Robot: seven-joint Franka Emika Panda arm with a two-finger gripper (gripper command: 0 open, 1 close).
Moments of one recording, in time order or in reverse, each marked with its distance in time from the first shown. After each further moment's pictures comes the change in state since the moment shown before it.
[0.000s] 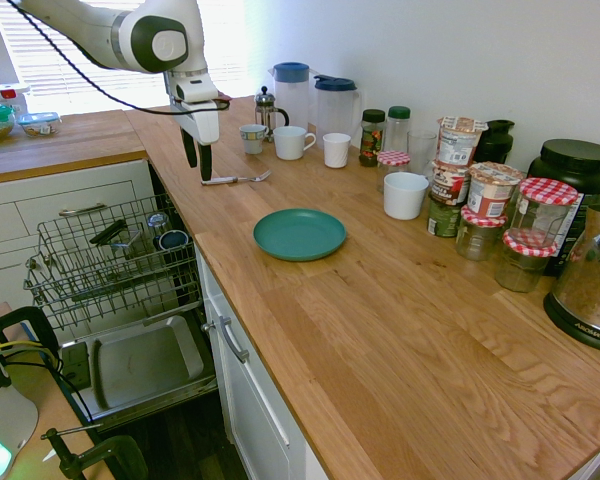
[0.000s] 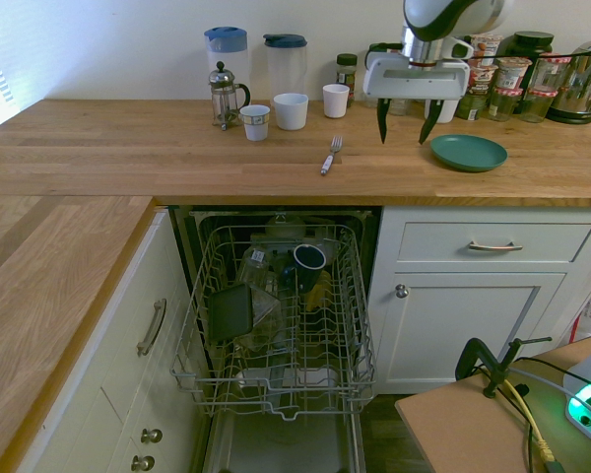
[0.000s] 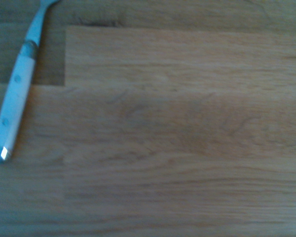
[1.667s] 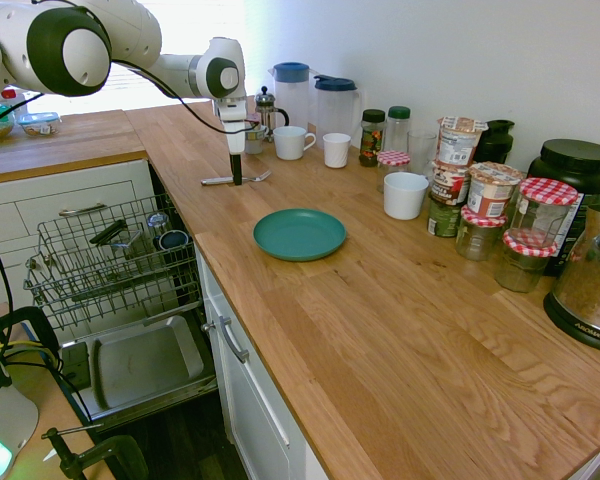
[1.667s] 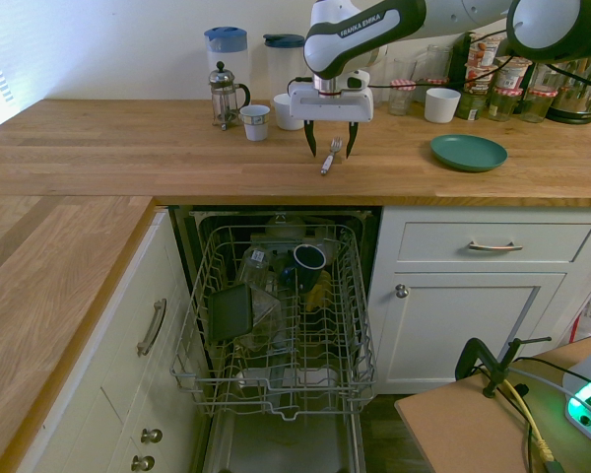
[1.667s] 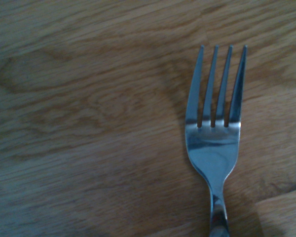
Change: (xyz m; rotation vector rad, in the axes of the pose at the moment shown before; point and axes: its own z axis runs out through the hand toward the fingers) arm -0.014 -0.170 0.104 -0.068 0.062 0.252
